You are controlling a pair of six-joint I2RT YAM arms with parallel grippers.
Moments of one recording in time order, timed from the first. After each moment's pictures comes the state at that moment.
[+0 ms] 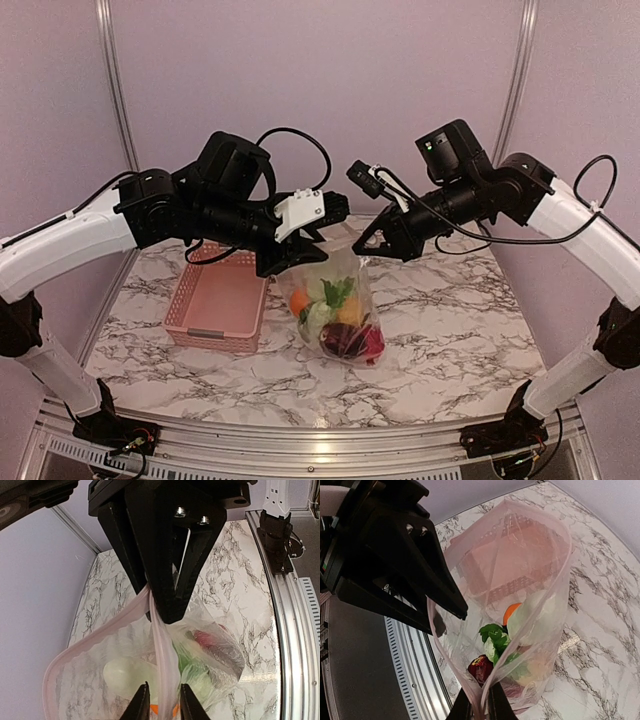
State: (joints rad) left arm -1.05 1.56 1.63 -0.66 0.13 0.56; right arm 0.83 1.44 1.65 -0.94 -0.43 -0.06
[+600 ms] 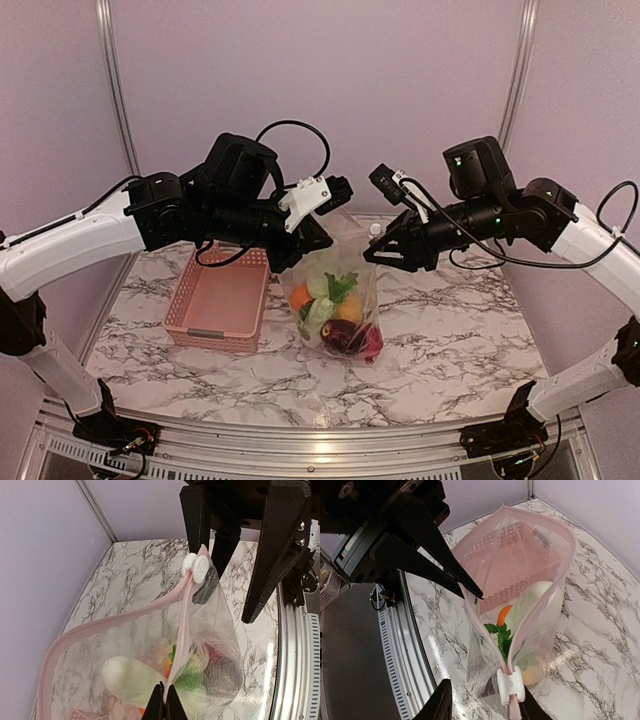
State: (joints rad) left arm -1.05 1.58 1.63 -0.59 0.04 0.35; right arm 0.82 1.29 1.46 -0.79 -0.40 -0.02
